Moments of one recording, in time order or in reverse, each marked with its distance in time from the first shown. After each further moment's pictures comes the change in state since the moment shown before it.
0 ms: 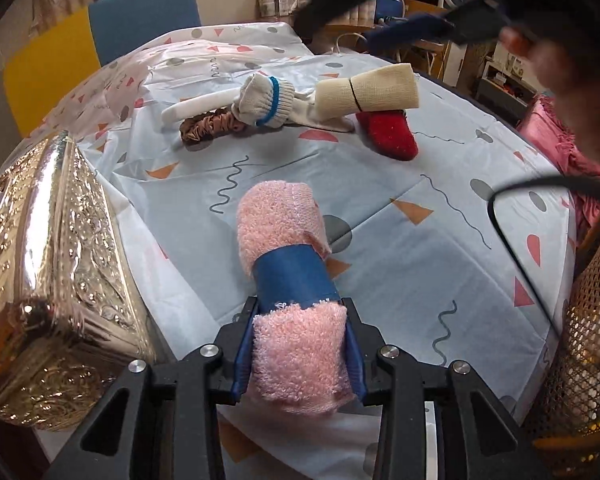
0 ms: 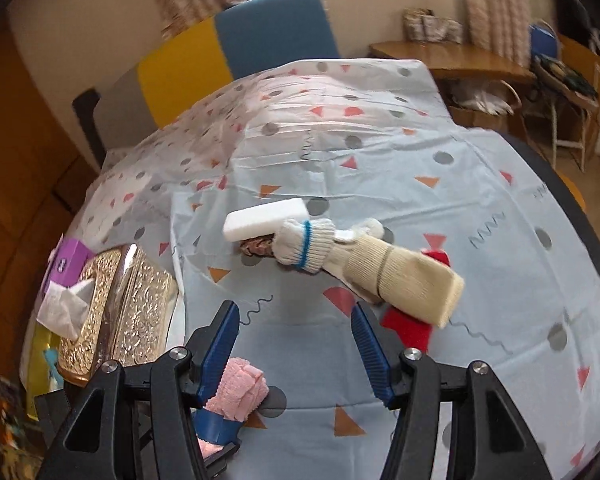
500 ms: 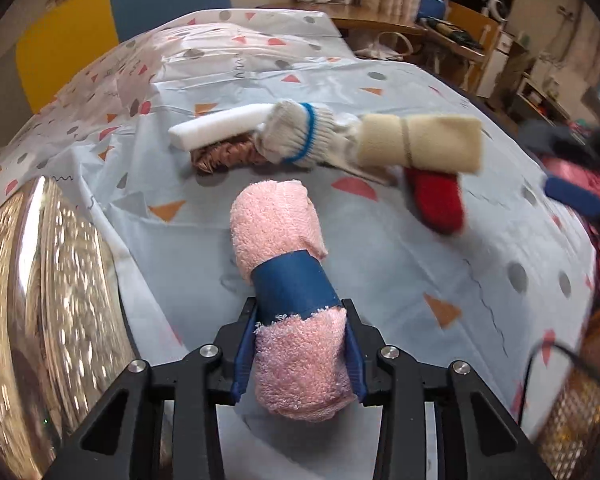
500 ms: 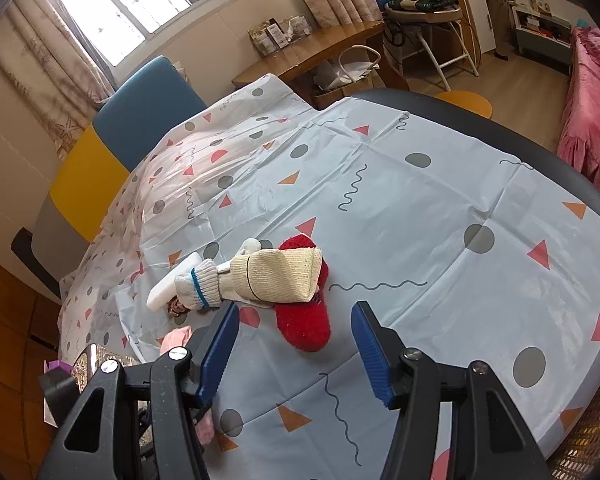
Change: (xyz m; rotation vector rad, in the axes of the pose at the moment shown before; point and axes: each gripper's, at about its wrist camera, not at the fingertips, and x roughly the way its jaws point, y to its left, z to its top) left arm 0.022 0.008 0.064 -0.103 0.075 0.040; right arm -0.041 -0.093 -0.053 0.551 -0.155 -0.129
